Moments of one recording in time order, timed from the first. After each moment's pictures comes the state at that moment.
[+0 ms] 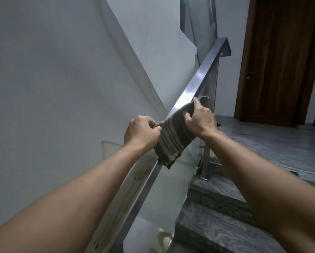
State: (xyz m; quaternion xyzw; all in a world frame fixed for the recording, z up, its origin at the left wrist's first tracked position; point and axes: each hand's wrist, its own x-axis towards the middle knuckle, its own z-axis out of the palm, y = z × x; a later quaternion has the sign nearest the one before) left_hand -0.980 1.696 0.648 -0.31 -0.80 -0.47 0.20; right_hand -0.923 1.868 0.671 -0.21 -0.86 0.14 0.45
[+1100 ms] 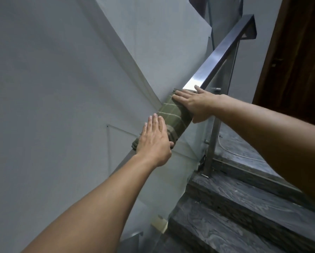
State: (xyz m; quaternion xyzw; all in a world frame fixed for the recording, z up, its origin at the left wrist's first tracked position) left_hand -0.996 1.797 0.627 -0.35 -0.90 -0.18 0.17; right_hand -0.990 1.973 0.741 -0.02 -0.95 -0.30 0.08
